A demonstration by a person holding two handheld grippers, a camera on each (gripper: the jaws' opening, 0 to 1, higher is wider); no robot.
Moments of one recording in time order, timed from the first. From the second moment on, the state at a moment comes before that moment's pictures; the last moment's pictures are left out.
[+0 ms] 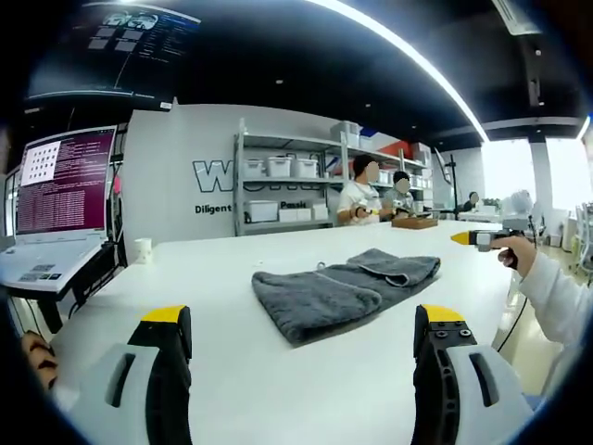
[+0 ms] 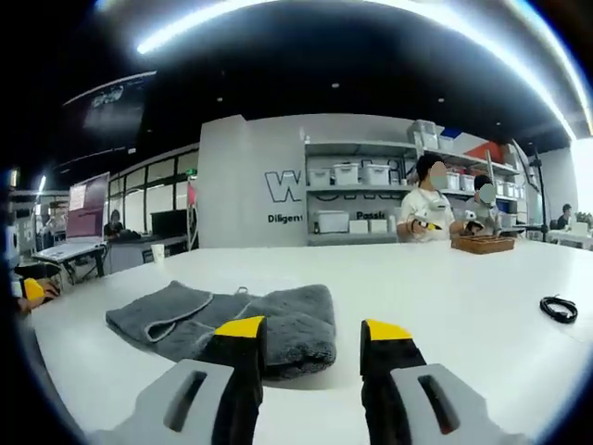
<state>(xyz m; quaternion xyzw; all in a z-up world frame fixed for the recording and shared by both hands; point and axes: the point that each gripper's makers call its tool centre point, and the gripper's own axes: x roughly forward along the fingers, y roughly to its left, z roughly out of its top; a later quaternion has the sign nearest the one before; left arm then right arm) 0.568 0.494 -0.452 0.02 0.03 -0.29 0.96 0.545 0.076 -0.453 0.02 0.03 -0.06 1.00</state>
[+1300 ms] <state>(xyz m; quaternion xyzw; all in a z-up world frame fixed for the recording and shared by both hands) 0.560 0.479 -0.451 0.03 0.04 -0.31 0.95 0.507 0.165 -0.427 0.03 0.03 0.02 1.00</state>
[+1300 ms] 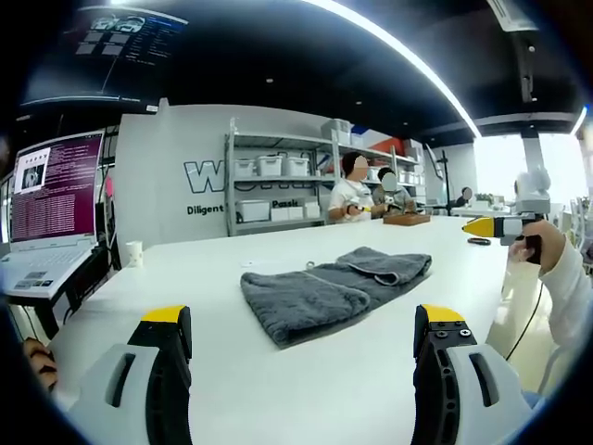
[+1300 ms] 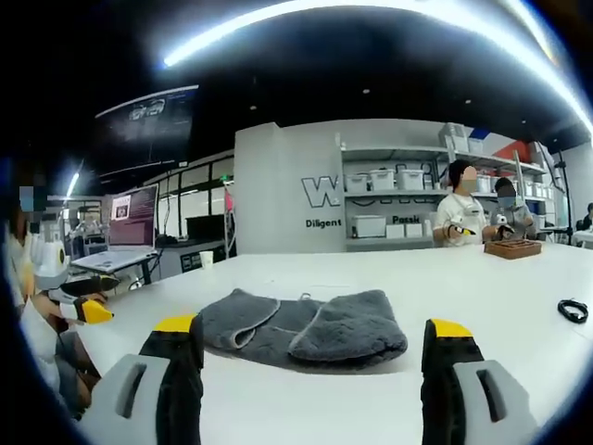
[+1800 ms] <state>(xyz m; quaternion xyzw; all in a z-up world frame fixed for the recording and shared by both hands) 0.564 0.426 -0.451 0.02 0.03 -0.36 0.93 0.510 0.172 -0.432 0.00 0.03 0.01 1.00</state>
